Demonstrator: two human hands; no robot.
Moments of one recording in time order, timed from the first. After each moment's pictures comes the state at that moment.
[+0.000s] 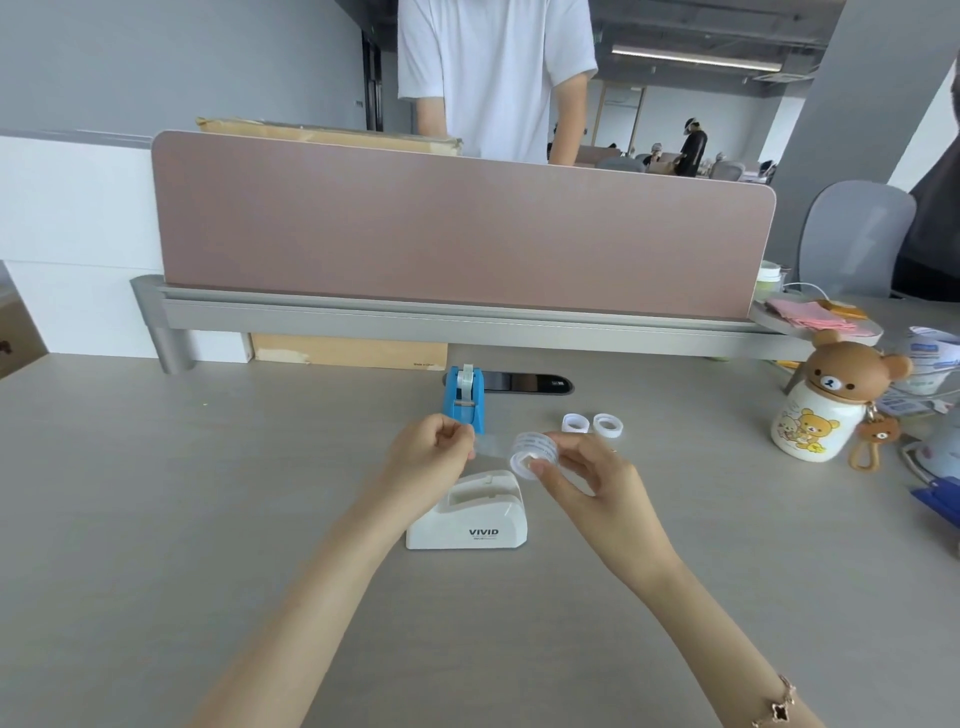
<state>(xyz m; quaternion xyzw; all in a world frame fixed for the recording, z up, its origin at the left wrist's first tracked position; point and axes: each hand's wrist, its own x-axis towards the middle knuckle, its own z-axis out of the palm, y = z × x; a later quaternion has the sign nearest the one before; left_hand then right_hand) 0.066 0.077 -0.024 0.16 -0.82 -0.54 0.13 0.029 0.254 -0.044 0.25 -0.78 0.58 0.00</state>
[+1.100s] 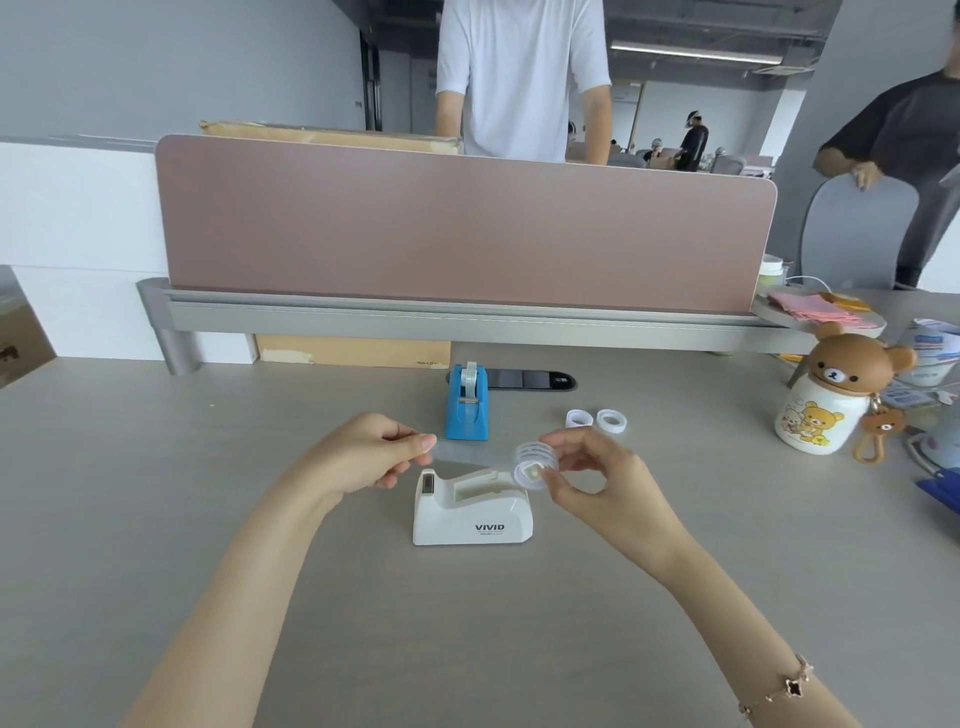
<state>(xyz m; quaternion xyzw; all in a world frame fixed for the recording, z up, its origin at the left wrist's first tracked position) 0.081 0.021 -0.014 0.16 -0.83 -0.53 0.00 0.017 0.262 -0.047 0.29 -0.82 0.50 0.03</state>
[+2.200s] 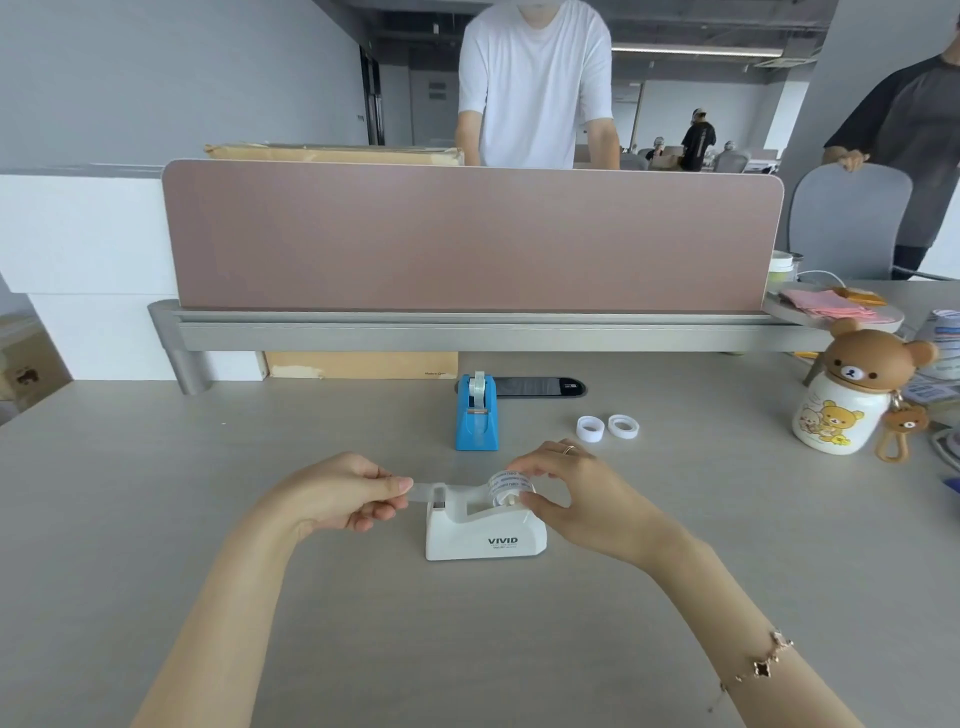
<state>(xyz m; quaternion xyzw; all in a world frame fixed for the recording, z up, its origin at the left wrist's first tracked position) 0.088 -0.009 -0.029 0.20 -0.80 -0.56 -0.10 0.001 0.238 -0.049 0.42 -0.86 0.30 0.01</state>
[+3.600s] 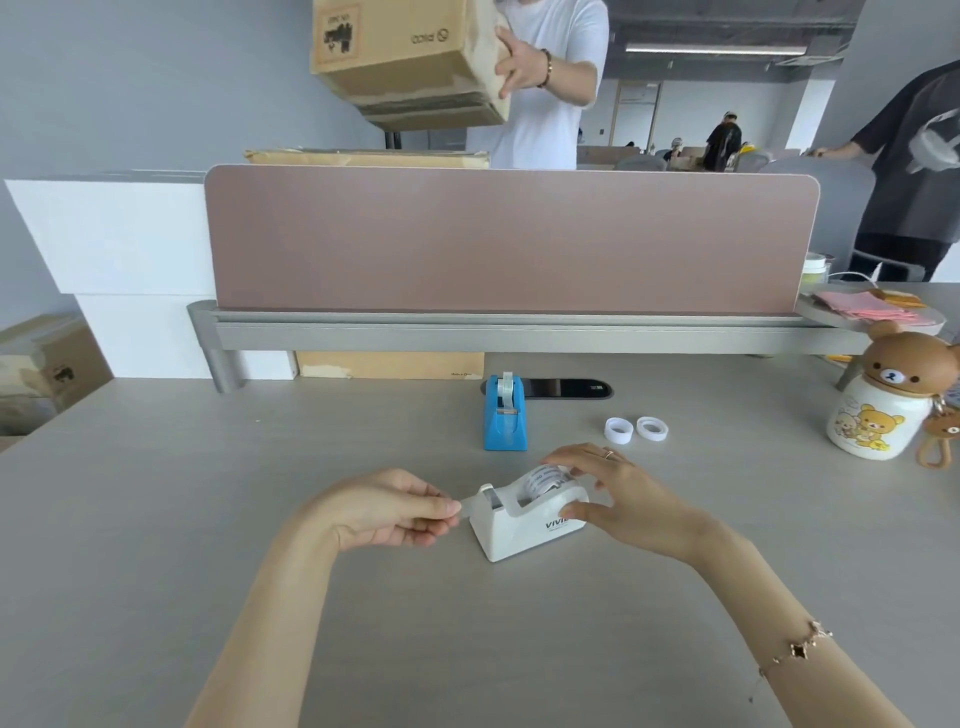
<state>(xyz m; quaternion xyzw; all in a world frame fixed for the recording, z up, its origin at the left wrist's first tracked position) 0.092 -0.011 -0.041 0.13 -0.72 -0.65 -0.19 -0.022 0.246 -0.067 0.41 -0.87 0.29 -0.06</state>
